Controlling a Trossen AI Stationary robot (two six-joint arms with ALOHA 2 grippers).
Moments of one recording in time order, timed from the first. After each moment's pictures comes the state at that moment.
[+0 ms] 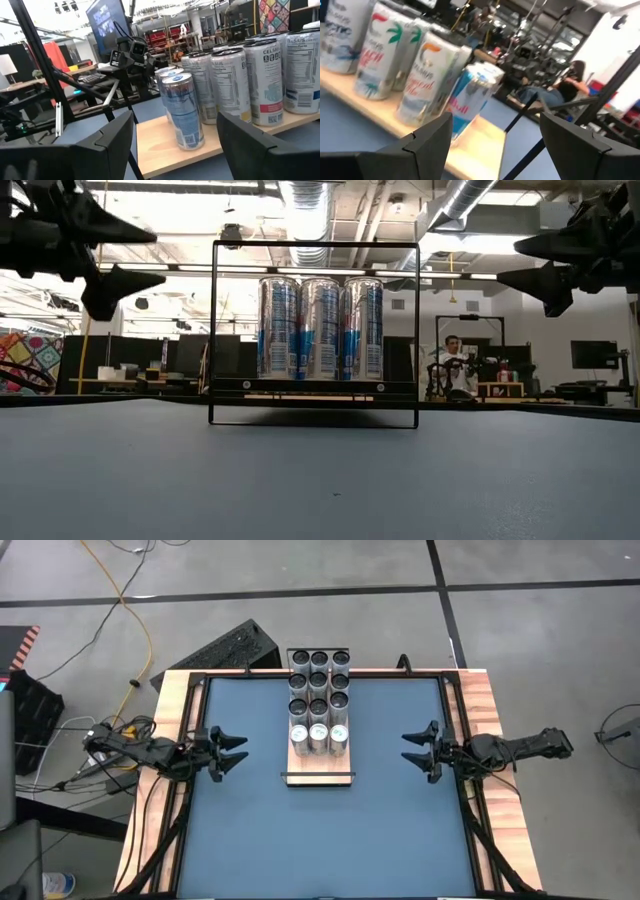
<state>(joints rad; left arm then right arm) -0.31 0.01 0.01 0.16 -0.58 -0.42 0.21 0.01 0.01 0.09 0.39 0.23</state>
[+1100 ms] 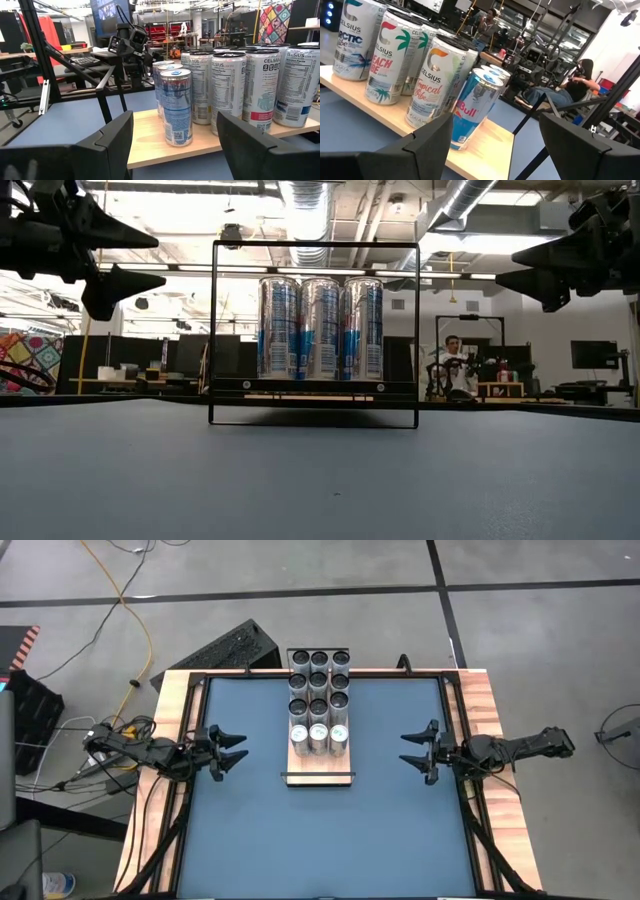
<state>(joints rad) -0.31 0.00 0.01 0.14 -0.61 -0.38 0.21 0.03 0.01 0.07 0.39 0.08</state>
